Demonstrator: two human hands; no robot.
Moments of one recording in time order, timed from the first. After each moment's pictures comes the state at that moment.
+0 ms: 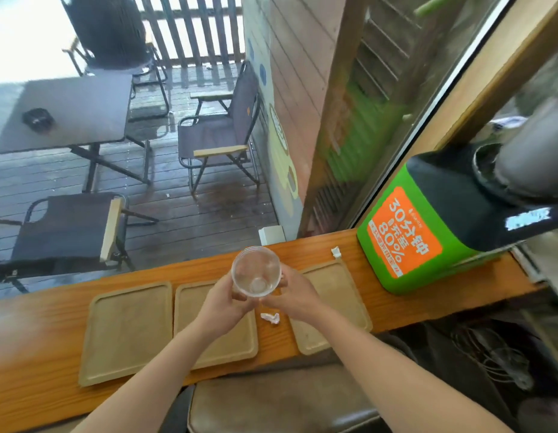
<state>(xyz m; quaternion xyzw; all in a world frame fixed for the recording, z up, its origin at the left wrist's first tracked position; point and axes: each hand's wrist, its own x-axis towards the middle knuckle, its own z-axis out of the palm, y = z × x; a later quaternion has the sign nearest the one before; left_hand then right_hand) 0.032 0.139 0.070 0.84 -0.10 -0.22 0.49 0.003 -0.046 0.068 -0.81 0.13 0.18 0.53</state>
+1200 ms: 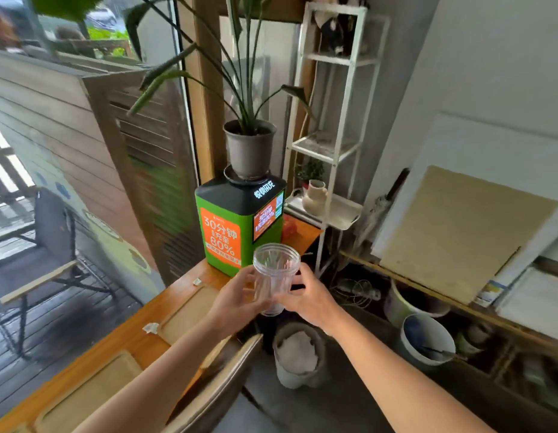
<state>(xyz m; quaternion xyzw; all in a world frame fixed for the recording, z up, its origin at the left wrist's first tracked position) -0.135 -0.014 0.181 0.69 -0.45 -0.34 0.45 -0.298 -0.120 0.198 -0.74 0.38 -0.15 0.53</state>
